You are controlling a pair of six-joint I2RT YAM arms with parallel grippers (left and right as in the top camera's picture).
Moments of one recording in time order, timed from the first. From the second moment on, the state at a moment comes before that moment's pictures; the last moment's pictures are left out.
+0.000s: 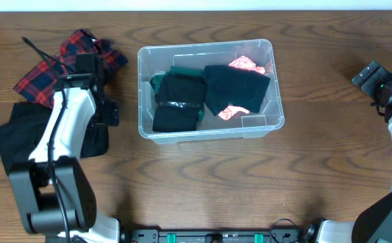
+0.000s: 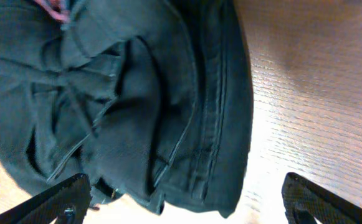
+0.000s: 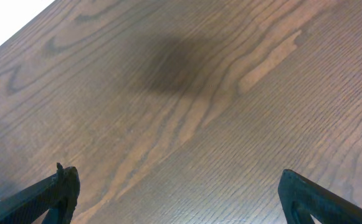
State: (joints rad) left arm 0.08 1.73 1.24 -0.96 -0.35 -0.01; right arm -0.38 1.54 1.23 -0.57 0.07 0.38
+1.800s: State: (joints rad) left arm 0.08 1.94 1.66 -1.46 -0.58 -0.36; right arm -0.38 1.54 1.23 -0.57 0.07 0.38
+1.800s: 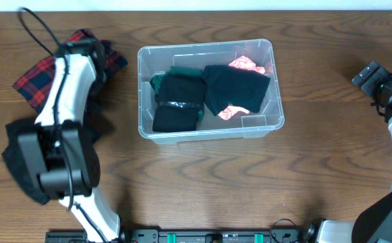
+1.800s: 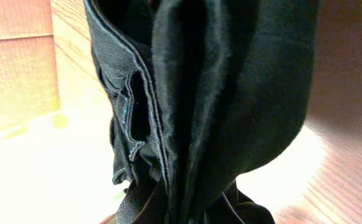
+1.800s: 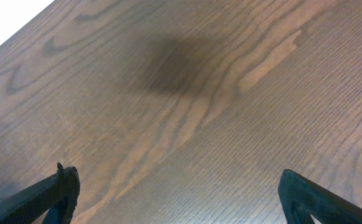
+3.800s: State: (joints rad) left arm -0.34 1.51 2.13 -1.46 0.08 0.08; right arm -0.38 1.54 1.23 -0.57 0.07 0.38
